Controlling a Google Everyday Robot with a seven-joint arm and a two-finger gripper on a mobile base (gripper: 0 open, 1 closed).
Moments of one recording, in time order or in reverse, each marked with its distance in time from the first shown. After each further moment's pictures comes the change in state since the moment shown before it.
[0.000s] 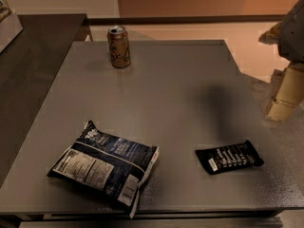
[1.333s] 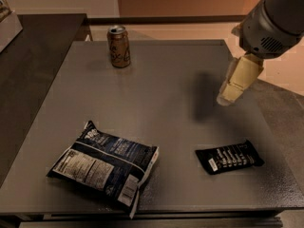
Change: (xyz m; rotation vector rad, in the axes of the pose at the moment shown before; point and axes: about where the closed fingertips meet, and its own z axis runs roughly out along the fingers) arm -0.049 -0.049 0.043 0.062 -0.138 0.070
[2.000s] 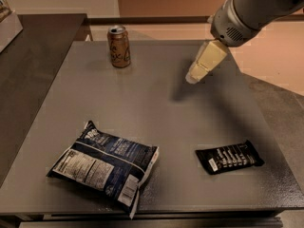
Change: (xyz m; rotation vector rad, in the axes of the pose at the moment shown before) arm -0.058 -0.051 0.044 0.041 -0.179 0.042
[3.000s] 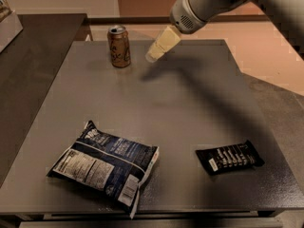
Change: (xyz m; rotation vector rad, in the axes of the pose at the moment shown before) arm -0.089 -0.044 0.082 -0.038 -0.190 0.046
